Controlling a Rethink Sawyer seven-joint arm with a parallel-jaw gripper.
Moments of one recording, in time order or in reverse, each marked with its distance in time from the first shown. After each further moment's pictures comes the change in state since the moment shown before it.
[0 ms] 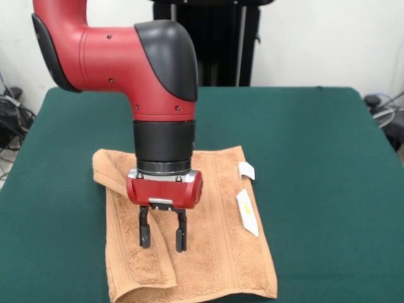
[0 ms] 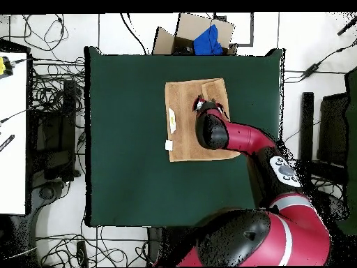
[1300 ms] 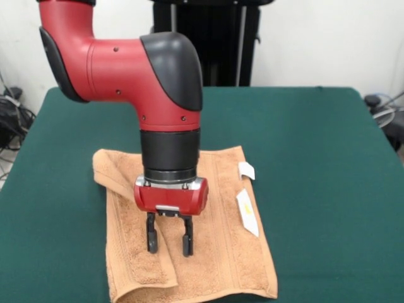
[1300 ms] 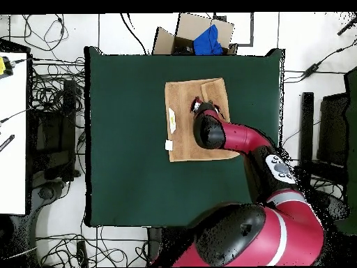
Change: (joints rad) arm 0.010 0.036 0.001 -0.019 0.000 0.000 0.000
